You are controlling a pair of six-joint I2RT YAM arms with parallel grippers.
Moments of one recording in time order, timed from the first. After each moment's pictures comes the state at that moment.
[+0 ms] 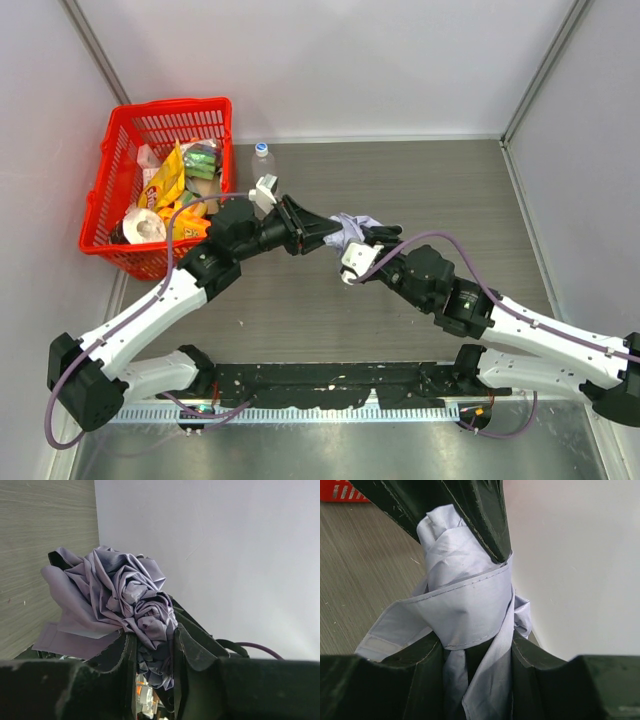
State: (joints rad) left arm -0.68 1.10 0.91 0.04 0.37 -1.45; right arm 1.07 0.88 0.78 -0.02 0.31 -0.72
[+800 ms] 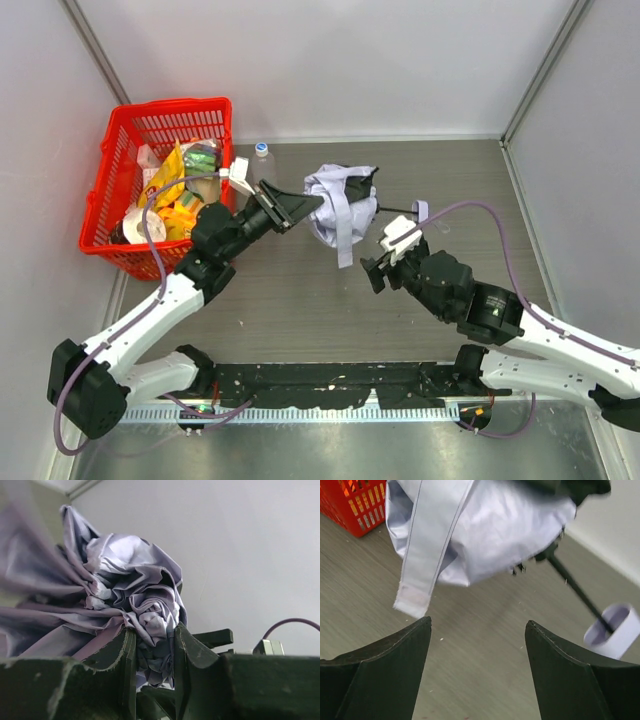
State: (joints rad) left arm -0.59 1.07 0.80 0.38 0.26 -1.15; right arm 1.10 0.77 0.80 -0.25 0.48 -0.18
